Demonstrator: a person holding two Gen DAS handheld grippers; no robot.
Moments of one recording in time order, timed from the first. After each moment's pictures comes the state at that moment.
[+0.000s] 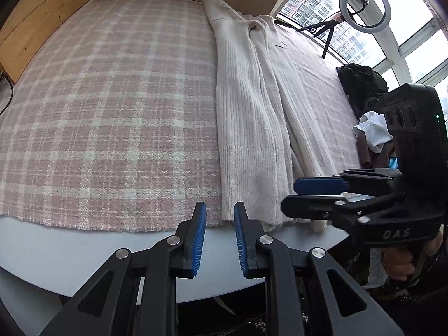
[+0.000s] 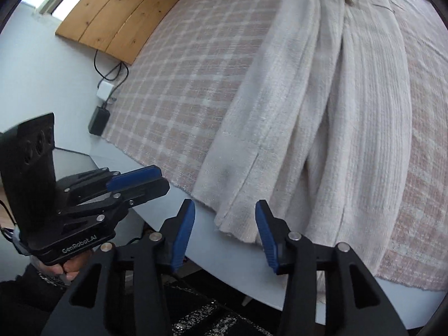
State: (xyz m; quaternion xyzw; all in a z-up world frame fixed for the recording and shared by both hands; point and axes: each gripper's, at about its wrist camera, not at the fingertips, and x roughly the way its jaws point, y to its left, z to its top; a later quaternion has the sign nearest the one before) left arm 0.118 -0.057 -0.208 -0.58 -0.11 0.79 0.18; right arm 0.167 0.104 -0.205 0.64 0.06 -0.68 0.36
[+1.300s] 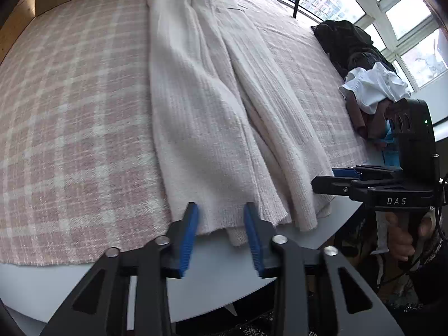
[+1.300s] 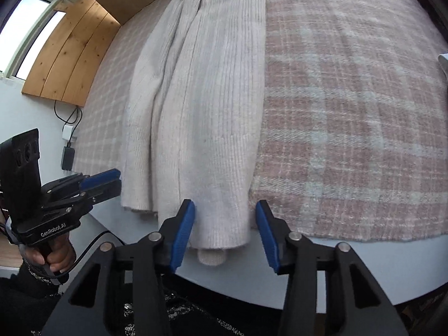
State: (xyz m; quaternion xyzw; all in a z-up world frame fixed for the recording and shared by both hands) left arm 0.098 0.030 -0.235 -0.61 -0.01 0.75 0.25; right arm 0.149 0.238 -0.239 0.65 -0.05 -0.71 0.28
